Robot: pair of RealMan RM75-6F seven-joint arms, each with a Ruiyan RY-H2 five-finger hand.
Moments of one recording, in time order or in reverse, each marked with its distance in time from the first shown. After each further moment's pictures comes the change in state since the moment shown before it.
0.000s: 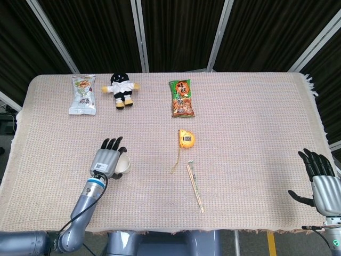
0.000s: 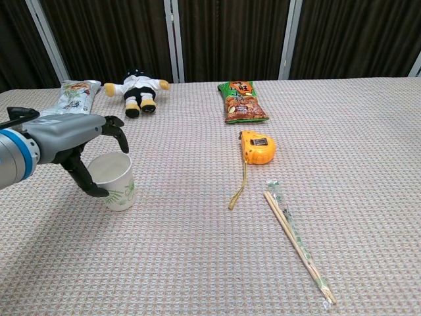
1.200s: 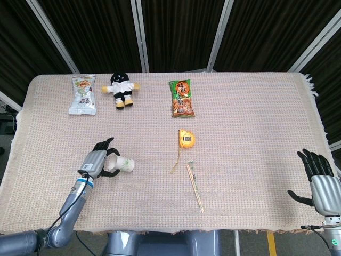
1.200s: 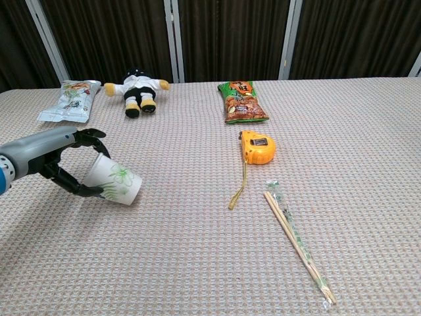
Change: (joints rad) left arm 0.085 0.043 0.059 0.207 0.204 -0.162 -0.635; right arm 0.003 -0.003 -0.001 -0.005 0.007 -0.010 -0.020
